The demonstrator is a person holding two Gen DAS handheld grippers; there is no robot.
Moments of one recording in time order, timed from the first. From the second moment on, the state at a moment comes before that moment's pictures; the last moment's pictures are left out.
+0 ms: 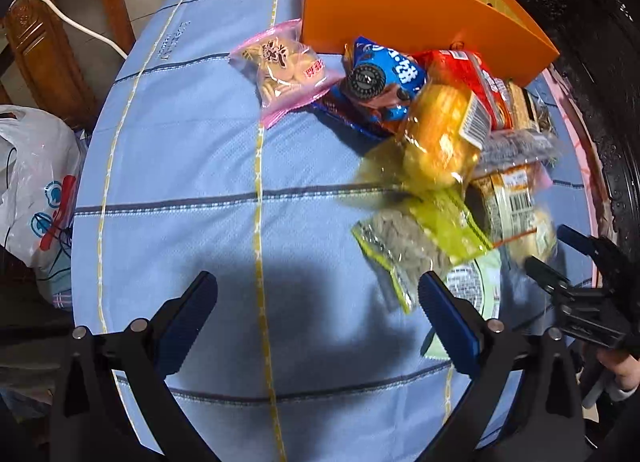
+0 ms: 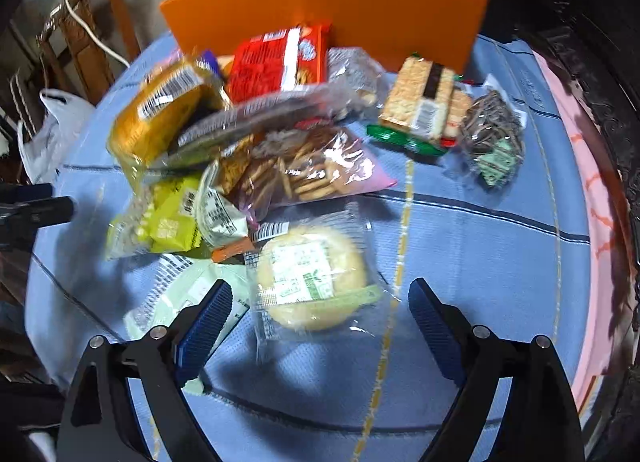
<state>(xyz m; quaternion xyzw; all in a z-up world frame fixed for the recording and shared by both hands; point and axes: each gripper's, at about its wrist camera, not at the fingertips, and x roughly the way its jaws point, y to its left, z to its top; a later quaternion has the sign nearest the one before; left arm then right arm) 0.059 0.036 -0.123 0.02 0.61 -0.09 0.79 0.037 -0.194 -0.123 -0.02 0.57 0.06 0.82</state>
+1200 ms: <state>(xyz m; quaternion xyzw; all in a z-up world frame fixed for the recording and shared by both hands) 0.084 -0.066 -0.182 0.10 0.62 -0.18 0.76 -0.028 -0.284 -0.100 0.13 0.59 0.04 0.80</state>
